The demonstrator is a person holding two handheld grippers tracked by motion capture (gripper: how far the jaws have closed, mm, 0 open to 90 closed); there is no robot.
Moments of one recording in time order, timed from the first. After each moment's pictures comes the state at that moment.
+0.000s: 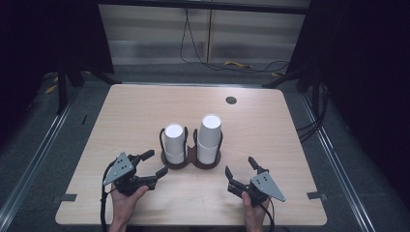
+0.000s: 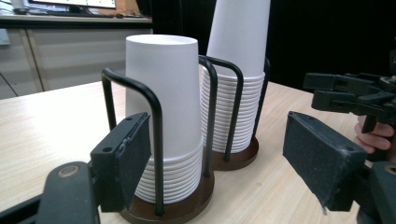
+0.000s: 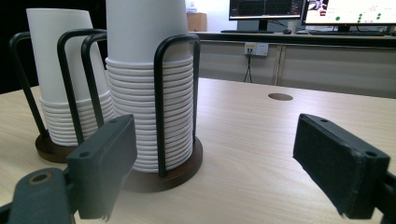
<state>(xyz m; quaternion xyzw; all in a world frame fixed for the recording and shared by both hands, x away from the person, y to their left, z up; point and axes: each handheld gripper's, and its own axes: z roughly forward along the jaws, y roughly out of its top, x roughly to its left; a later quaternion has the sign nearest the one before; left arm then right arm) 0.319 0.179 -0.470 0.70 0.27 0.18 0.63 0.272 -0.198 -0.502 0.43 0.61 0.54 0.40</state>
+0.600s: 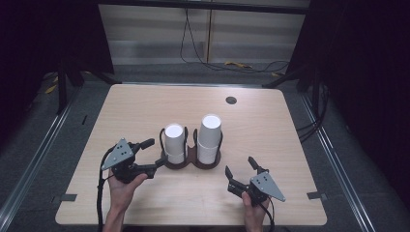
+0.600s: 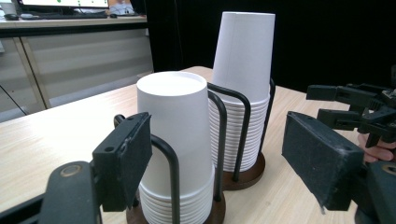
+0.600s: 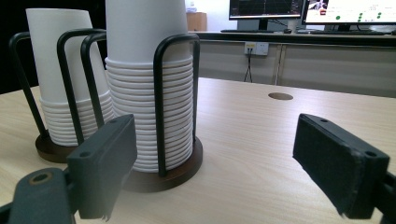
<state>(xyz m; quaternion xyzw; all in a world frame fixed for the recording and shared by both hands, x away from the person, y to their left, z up) 0.340 0.179 -0.436 0.72 0.25 0.18 0.62 0.272 -0.198 -0.502 0.43 0.61 0.54 0.39</state>
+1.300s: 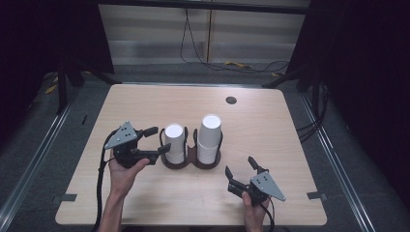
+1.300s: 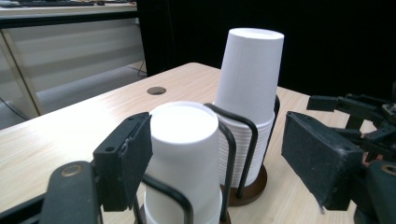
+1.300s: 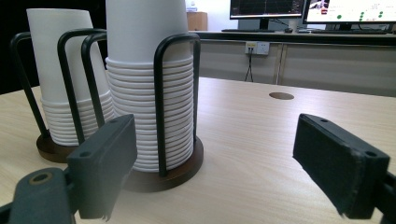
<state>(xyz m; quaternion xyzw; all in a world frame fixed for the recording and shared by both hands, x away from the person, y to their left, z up) 0.369 0.170 -0.403 0.75 0.24 0.15 0.60 0.273 -0.198 -0.502 0.43 0.61 0.54 0.39</state>
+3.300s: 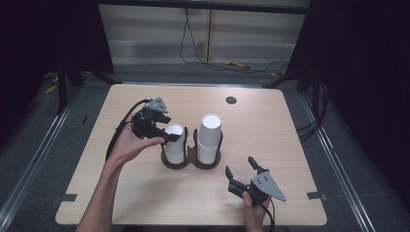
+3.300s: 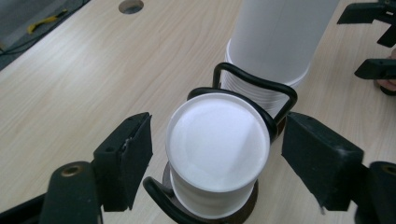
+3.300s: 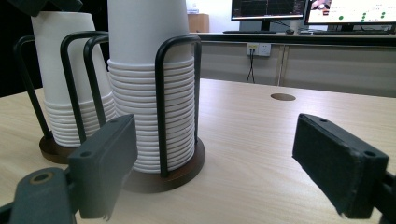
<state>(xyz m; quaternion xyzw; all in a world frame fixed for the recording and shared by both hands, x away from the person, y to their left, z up) 0.441 0.125 -0.364 0.90 0.19 0.07 0.38 0.272 -0.199 -0.502 0.43 0.61 0.55 0.39</state>
